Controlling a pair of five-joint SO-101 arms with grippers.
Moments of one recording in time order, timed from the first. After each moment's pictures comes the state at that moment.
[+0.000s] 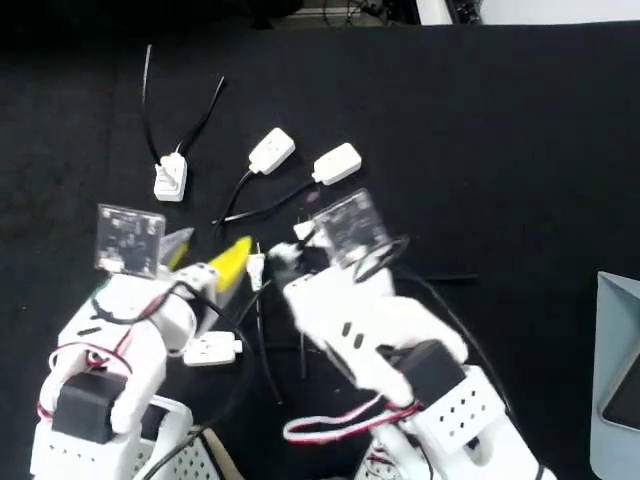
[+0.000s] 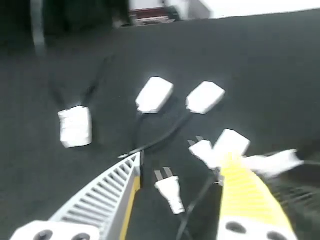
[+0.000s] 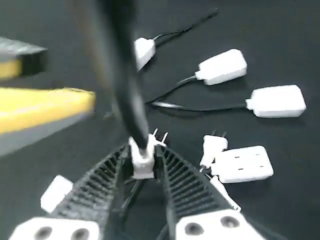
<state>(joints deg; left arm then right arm) 9.1 -84.5 58.4 62.7 3.1 -35.2 -70.9 64.4 49.5 -7.9</state>
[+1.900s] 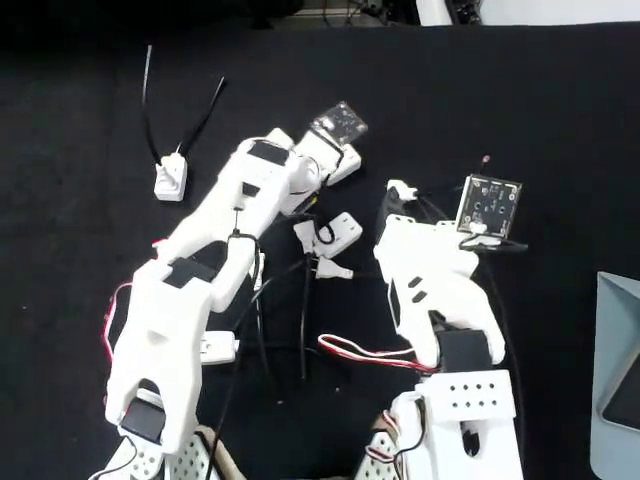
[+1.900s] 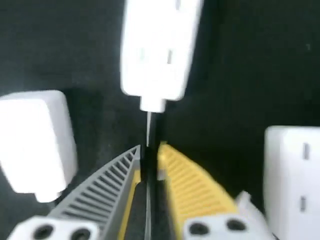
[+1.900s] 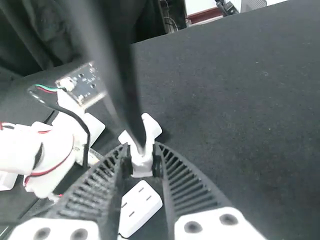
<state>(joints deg) 15.3 40.7 -19.4 54.1 -30.3 -3.7 -70.9 74.6 29.1 -16.7</state>
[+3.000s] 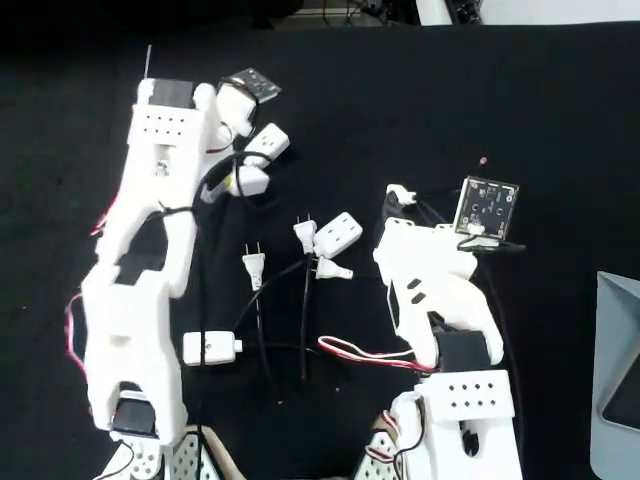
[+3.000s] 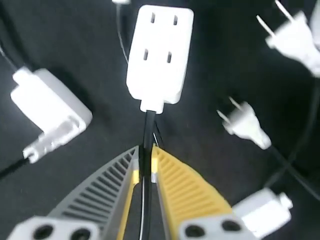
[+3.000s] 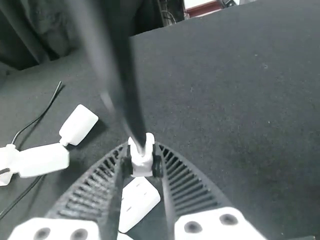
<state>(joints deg) 1.2 32.1 -38.3 99.9 -34.9 -3.7 -70.9 75.8 29.1 -16.7</state>
